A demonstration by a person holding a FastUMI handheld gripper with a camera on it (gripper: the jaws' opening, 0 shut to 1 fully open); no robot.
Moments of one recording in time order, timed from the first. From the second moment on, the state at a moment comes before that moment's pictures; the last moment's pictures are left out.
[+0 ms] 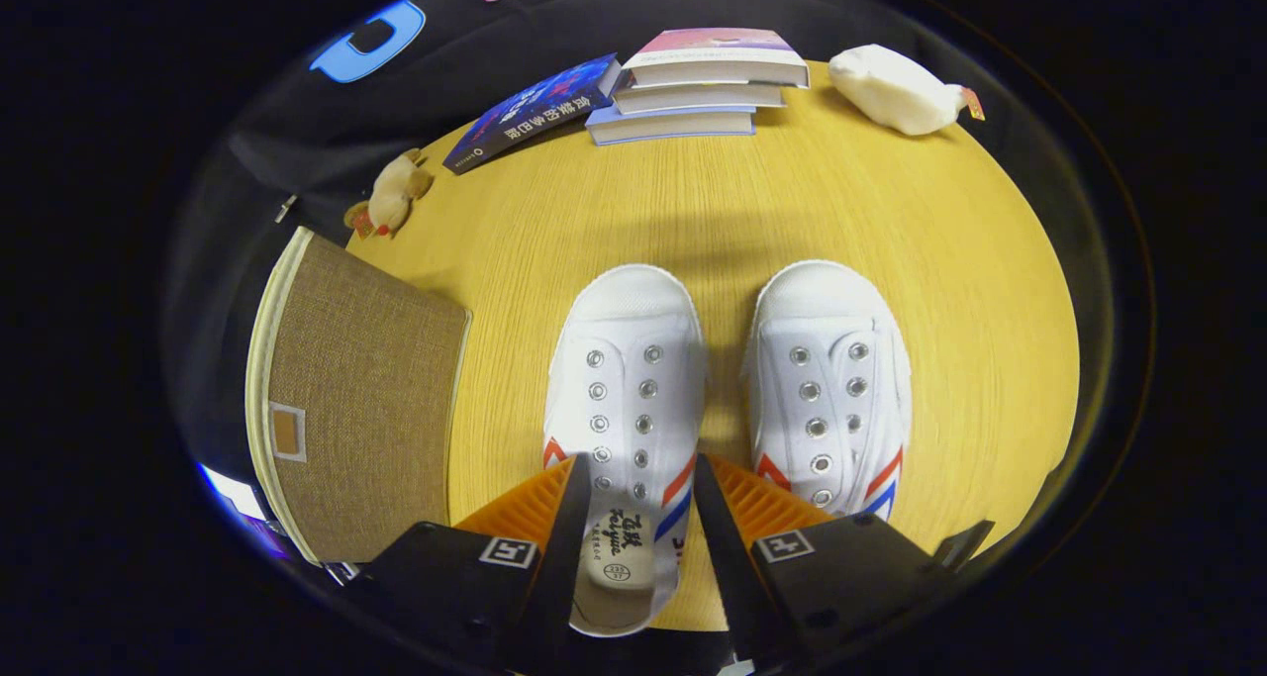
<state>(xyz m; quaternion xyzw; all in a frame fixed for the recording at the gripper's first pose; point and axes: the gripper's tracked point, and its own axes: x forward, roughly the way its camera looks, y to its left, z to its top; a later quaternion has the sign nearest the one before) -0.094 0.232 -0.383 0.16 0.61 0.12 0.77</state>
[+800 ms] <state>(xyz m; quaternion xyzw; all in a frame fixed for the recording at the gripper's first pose) -0.080 0.228 -0.316 0.28 0.58 0.07 0.76</state>
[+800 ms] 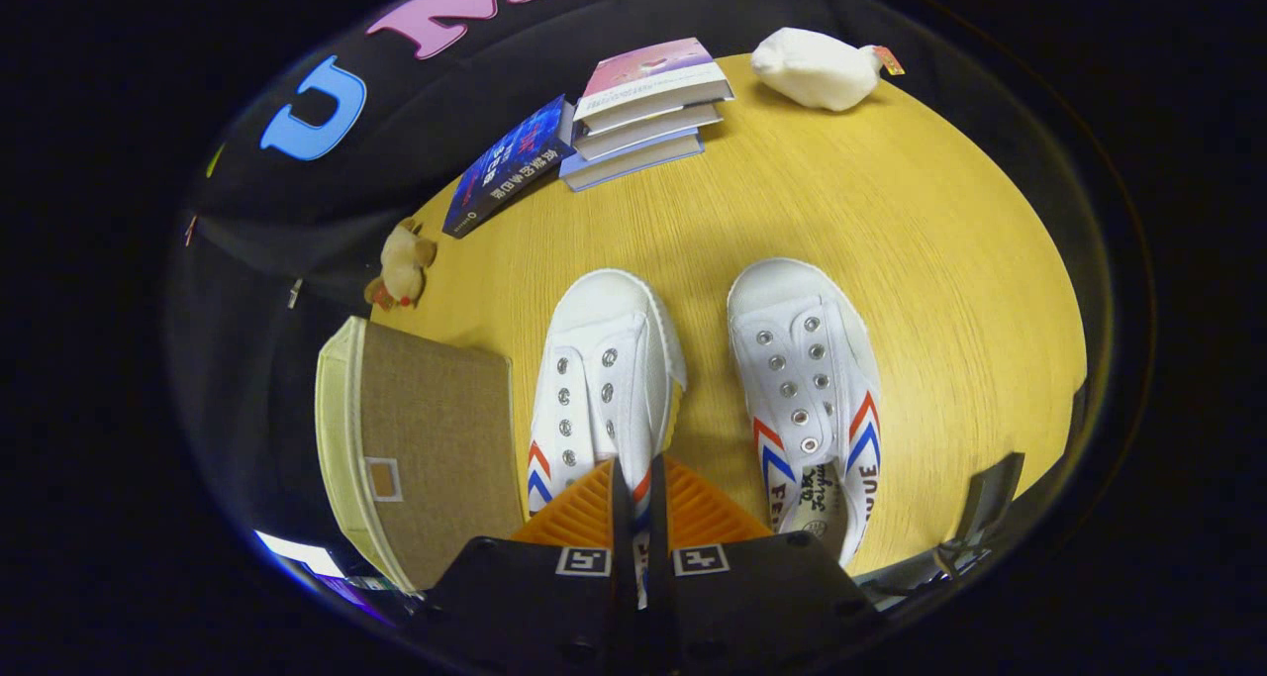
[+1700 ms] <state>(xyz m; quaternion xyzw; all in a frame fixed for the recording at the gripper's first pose) -0.086 0.443 -0.156 0.29 0.58 0.16 0.74</state>
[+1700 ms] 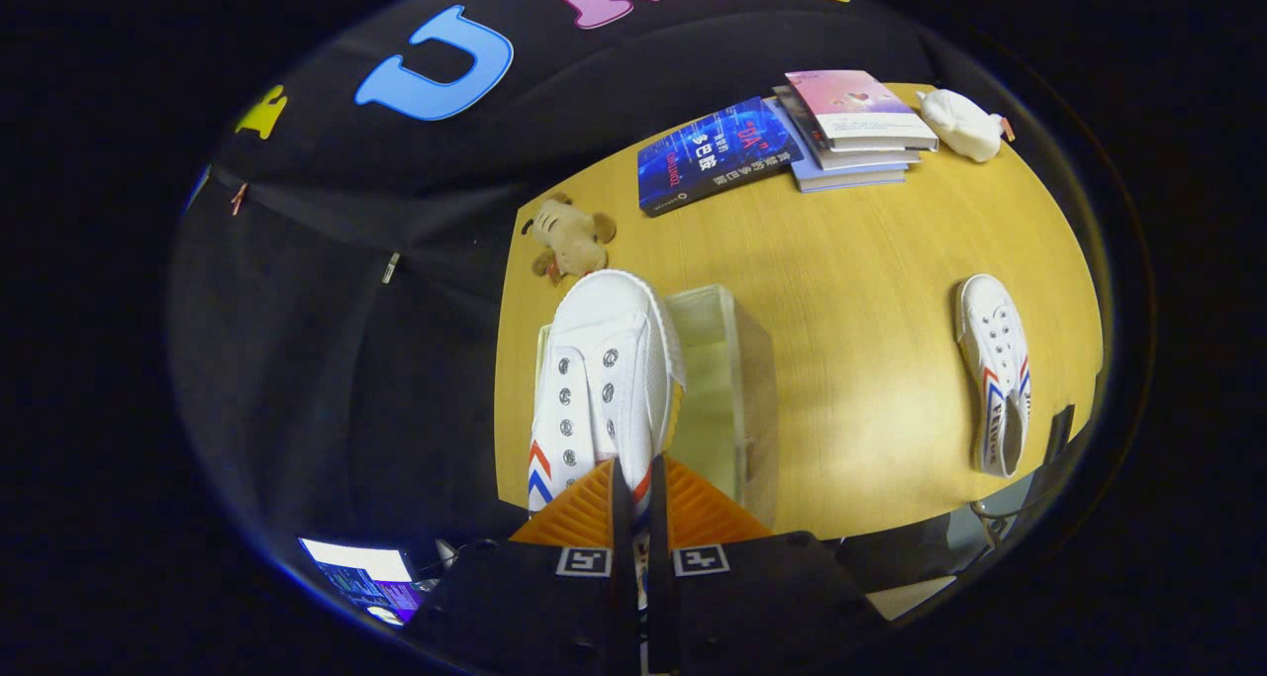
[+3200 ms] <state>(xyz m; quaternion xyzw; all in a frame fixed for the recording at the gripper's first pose) -0.066 0.530 -0.234 0.32 0.60 0.16 0.72</state>
